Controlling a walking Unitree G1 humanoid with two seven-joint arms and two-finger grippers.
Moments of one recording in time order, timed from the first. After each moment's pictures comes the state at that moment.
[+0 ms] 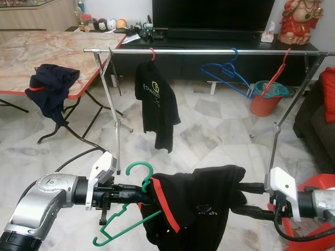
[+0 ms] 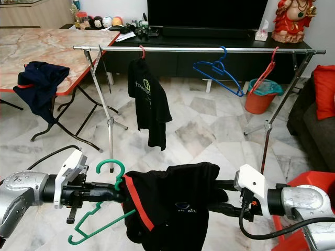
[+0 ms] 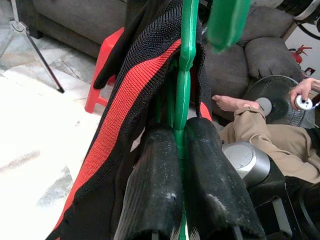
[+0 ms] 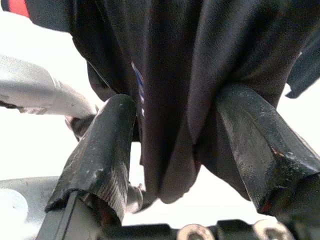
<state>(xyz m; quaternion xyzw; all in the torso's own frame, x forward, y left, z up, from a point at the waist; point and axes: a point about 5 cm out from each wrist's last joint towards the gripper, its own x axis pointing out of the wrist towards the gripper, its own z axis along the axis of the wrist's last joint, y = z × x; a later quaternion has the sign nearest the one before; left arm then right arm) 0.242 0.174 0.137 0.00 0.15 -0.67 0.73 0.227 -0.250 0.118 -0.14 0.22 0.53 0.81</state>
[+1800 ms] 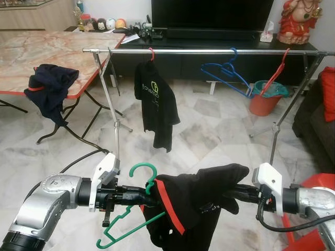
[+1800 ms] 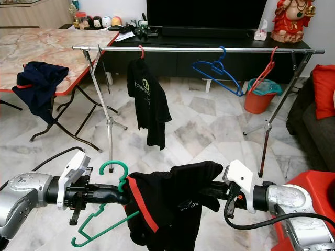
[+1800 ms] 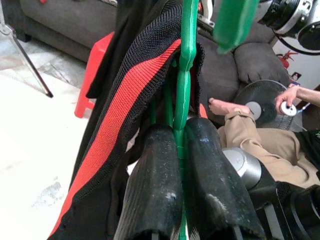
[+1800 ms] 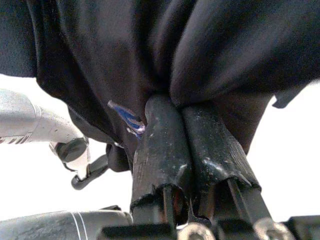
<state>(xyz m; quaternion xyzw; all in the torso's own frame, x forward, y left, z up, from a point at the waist) 0.240 0.168 0.135 -0.01 0.15 -0.68 0.72 0.243 -0.232 0.110 -0.13 0.19 0.50 0.83</state>
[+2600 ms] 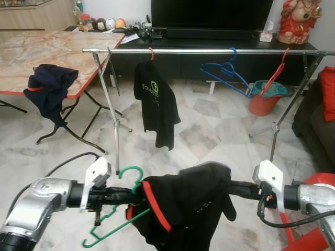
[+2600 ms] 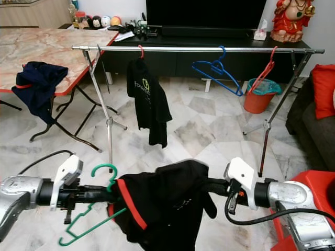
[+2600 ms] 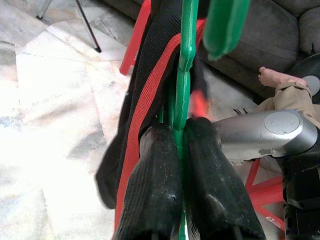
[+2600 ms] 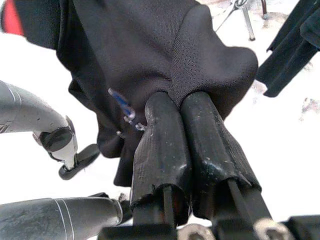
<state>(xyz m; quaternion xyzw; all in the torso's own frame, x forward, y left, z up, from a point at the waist) 0.246 0.207 0.115 0.05 0.21 -0.60 0.77 0.247 -0.245 0.110 -0.15 0.21 0.47 0.84</state>
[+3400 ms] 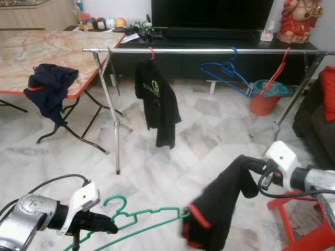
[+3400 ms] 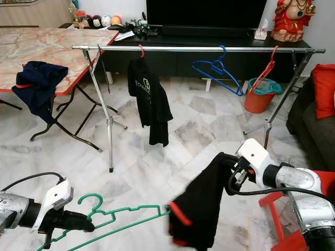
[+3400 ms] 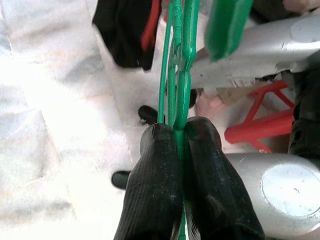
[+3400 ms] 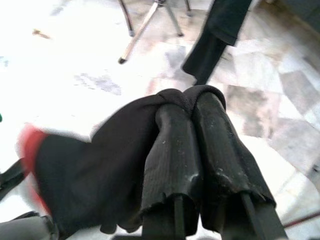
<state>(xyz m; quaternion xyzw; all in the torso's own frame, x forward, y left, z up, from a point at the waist) 0.222 0.236 0.075 0.12 0.34 -0.57 0.73 0.283 -0.275 0.123 -0.21 0.20 0.32 0.90</state>
